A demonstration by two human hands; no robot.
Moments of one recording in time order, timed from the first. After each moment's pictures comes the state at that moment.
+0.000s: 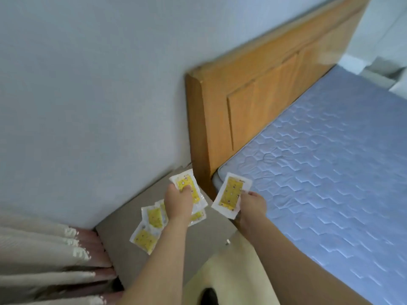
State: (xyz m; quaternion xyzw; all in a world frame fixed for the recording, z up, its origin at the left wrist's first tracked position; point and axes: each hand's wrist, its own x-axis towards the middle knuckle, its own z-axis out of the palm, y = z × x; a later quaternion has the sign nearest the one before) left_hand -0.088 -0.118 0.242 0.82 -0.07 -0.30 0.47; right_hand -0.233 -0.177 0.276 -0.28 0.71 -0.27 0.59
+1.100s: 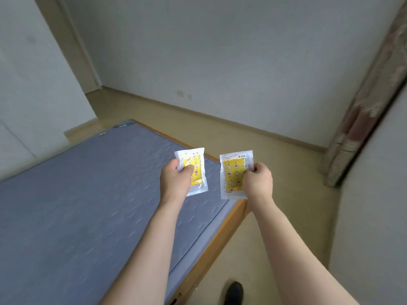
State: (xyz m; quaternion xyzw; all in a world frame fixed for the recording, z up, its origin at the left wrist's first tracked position) left_hand -1.205 0.047 0.429 0.30 -0.74 -0.56 0.22; right_hand -1.267 0.223 0.425 0.09 0.80 -0.59 0.03
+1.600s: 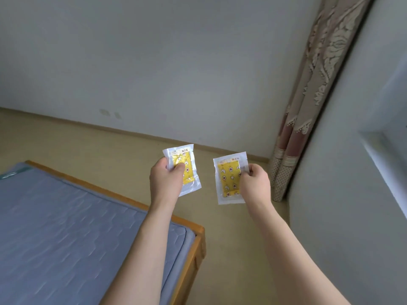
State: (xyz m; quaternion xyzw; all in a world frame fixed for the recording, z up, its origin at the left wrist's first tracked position) left_hand -1.656 0.172 0.453 0.20 -0.76 -0.60 0.18; right_hand -1.667 0.358 0.437 0.17 0.81 -0.56 -0.08
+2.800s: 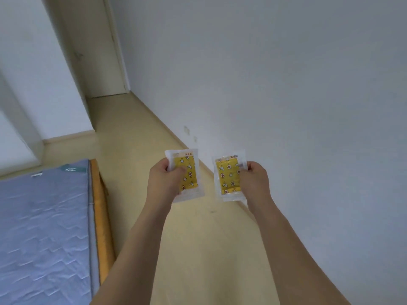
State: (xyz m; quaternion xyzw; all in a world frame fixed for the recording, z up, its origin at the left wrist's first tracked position) left_hand -2.315 -0.096 0.492 0.37 -0.62 -0.60 0.33; right_hand -2.463 0.030 0.475 -0.12 0.79 -0.59 0.13
